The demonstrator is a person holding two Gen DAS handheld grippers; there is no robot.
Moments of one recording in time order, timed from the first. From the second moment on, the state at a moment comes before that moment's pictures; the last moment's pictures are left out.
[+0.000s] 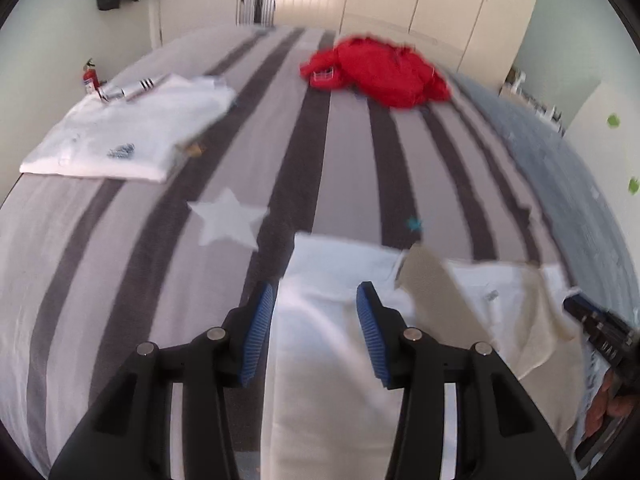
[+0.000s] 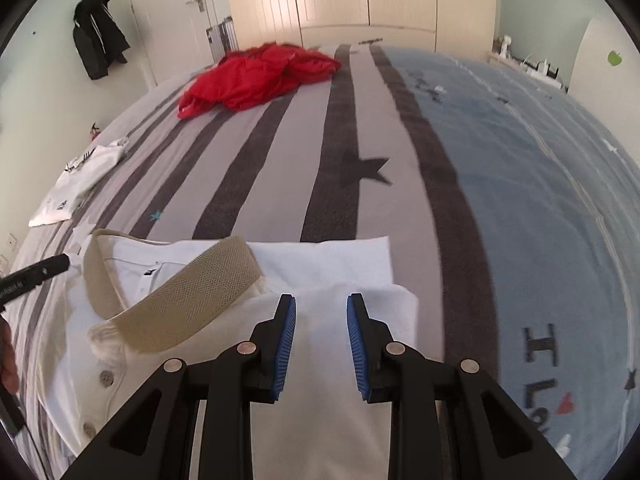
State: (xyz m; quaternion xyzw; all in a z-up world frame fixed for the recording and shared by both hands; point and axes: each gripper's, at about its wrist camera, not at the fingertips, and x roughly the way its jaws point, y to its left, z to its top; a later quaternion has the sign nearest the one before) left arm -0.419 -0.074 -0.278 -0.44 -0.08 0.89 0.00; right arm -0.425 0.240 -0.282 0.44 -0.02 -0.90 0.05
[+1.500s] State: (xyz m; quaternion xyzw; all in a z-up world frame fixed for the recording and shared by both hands) left arm -0.416 -0.061 -0.292 -0.44 -0.06 0.89 0.05; right arm -0.426 0.204 -0.290 0.46 -0.04 -0.88 0.08
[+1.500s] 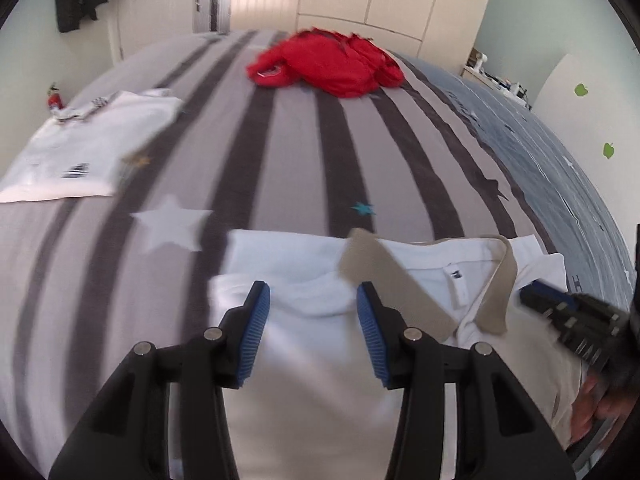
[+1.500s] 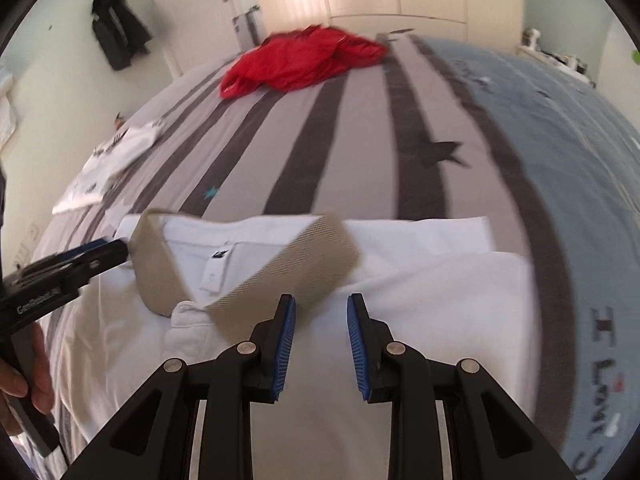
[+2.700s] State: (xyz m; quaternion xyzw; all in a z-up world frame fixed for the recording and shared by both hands) left arm -0.381 -0.068 -0.340 -0.54 -0.14 0.82 0.14; right arm -0.386 0.284 -0.323 0.51 -0.15 -0.83 0.14
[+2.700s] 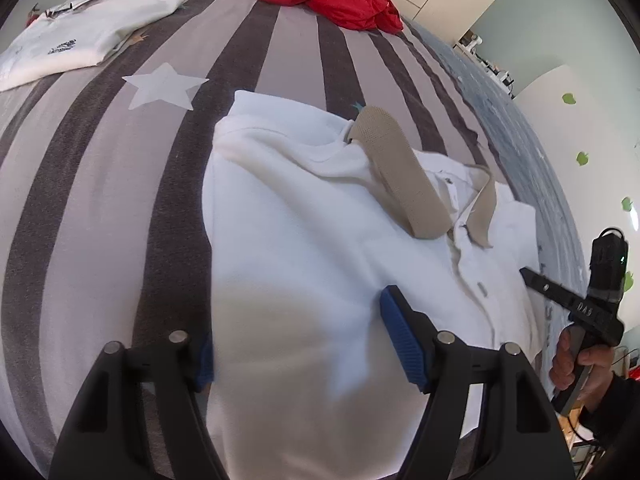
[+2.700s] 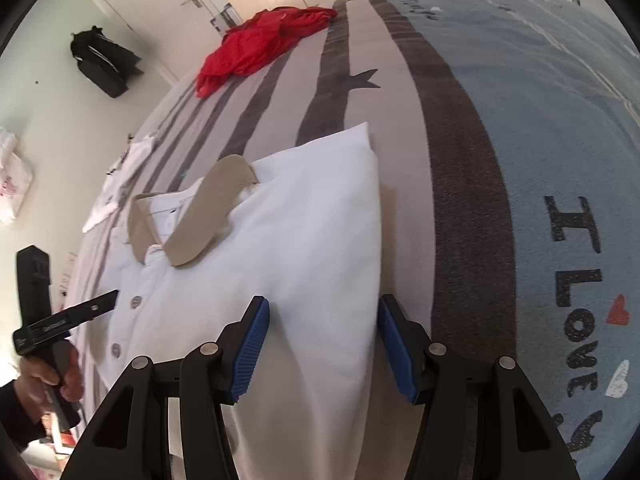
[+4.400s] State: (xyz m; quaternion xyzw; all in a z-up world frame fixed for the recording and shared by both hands) left arm -0.638 -0.475 -0.113 -0.39 -0.06 0.91 0.09; right arm -0.648 -0.127 -0.127 0.41 -0.16 -0.88 0.18
